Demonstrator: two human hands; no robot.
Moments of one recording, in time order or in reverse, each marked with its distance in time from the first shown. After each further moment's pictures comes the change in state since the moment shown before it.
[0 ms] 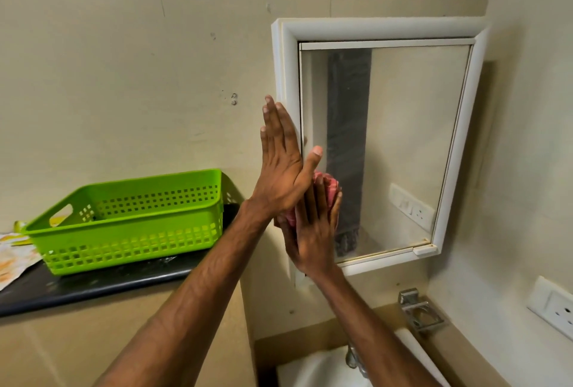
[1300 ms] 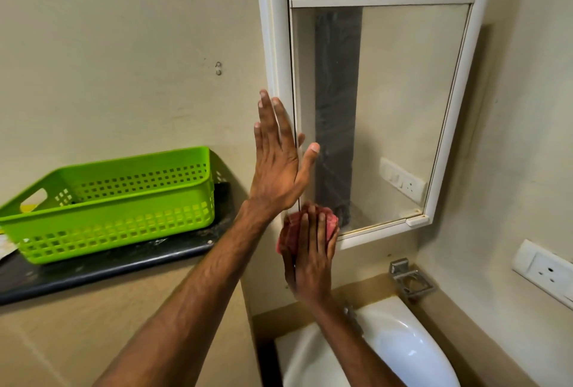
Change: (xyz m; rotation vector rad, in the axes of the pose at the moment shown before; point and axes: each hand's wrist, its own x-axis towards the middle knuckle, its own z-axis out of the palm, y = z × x) left_hand -0.033 -0.006 0.022 0.004 -0.008 -0.034; right_hand -0.122 0.006 0.030 -0.090 -0.140 0.241
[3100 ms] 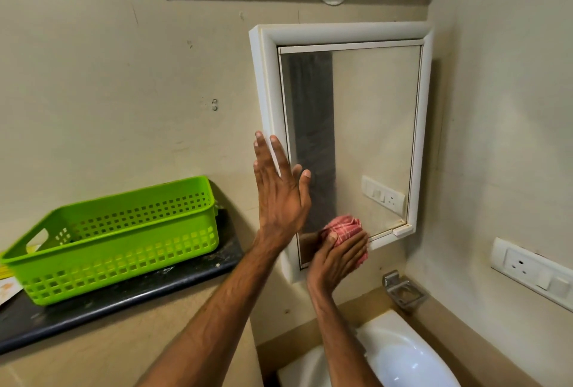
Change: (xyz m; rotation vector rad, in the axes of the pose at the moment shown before) left_hand -0.016 0.012 0.008 0.040 0.051 -0.069; right_hand 0.052 0.011 0.009 0.161 0.387 0.819
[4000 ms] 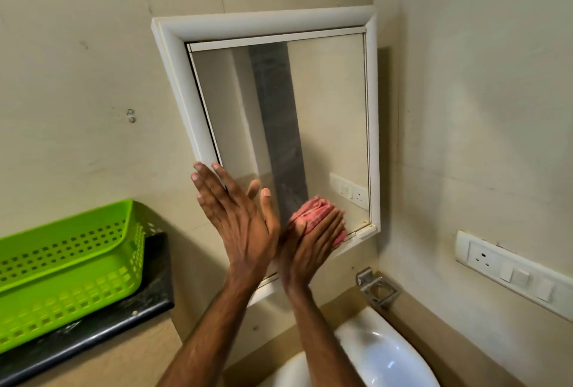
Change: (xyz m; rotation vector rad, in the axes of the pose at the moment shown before) left_hand -0.019 0.037 0.045 0.176 0.125 -0.178; right_hand 0.062 -0.003 -0.005 -0.117 0.128 -0.163
